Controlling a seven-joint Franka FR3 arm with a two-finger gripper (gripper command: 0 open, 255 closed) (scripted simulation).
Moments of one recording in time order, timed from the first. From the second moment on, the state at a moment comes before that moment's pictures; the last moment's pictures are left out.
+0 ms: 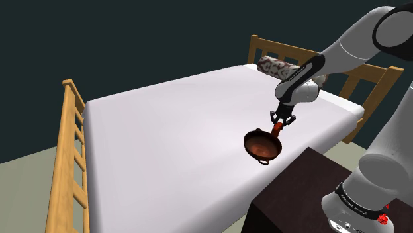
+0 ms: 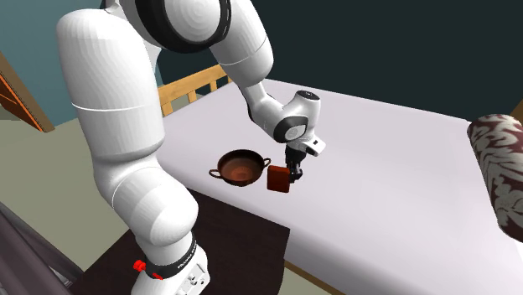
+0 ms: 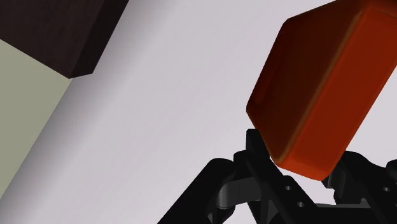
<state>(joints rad) -0.23 0.15 -0.20 -2.49 0.17 2.59 0.42</state>
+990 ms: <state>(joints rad) -0.22 0.02 -0.22 -2.48 0.10 2.46 0.47</state>
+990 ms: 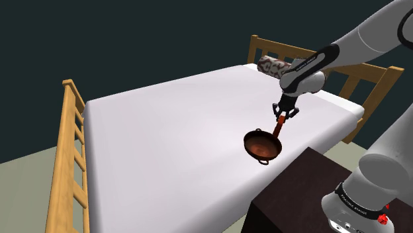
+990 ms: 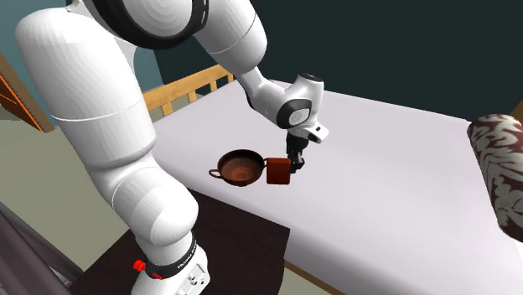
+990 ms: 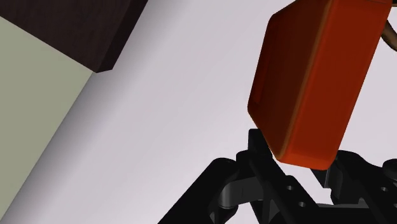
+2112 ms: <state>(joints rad) -0.23 -0.15 -0.21 -2.41 0.03 2.22 0.53</state>
